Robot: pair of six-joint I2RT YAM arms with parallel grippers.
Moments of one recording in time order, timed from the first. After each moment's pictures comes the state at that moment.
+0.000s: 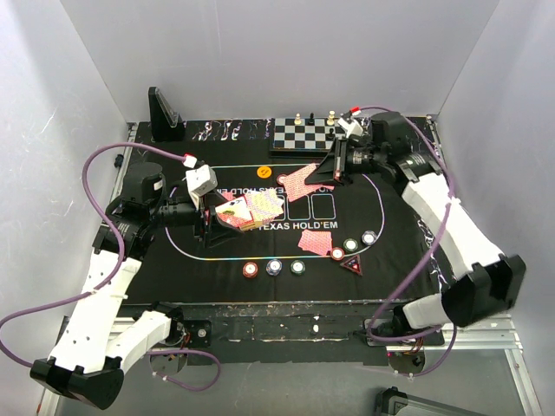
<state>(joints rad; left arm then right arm) -0.28 0.91 1.14 -0.71 1.01 0.26 0.39 1.36 1.39 -0.54 -0.86 0.73</state>
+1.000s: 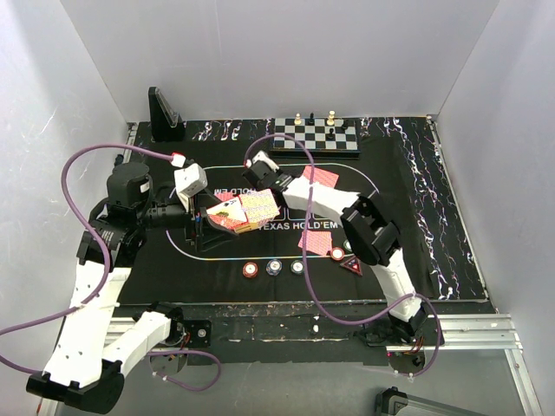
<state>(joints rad) -0.27 0.88 1.25 -0.81 1.03 0.22 0.87 2.14 1.73 -0.62 0.75 -0.07</state>
